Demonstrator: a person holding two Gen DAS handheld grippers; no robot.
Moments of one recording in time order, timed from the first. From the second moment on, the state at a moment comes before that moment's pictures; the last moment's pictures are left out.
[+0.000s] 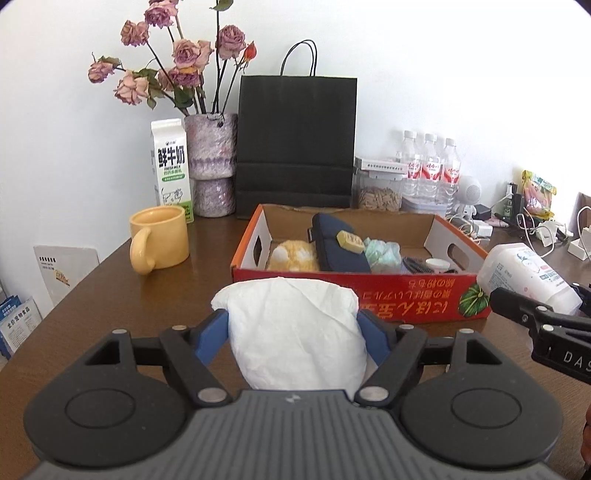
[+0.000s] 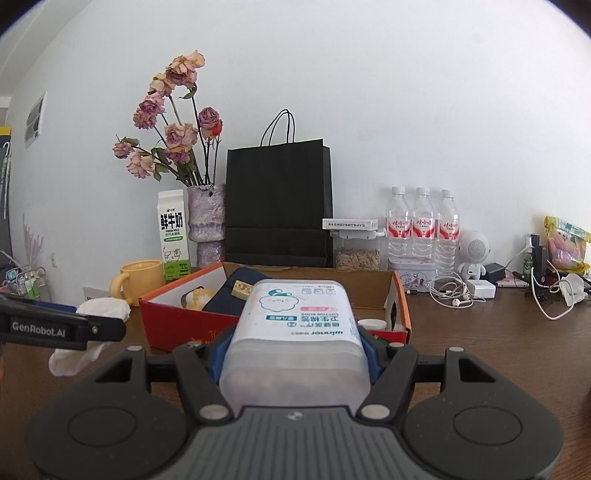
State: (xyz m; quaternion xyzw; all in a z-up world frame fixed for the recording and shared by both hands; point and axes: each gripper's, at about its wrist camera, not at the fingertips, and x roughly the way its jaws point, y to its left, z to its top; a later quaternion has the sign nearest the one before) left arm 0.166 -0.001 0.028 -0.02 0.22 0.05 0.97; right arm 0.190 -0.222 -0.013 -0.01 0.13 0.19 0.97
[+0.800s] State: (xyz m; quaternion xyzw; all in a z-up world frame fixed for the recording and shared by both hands) left arm 0.322 -0.039 0.048 -0.05 0.17 0.03 0.98; right arm 0.349 -0.191 -0.005 0.01 0.13 0.15 0.98
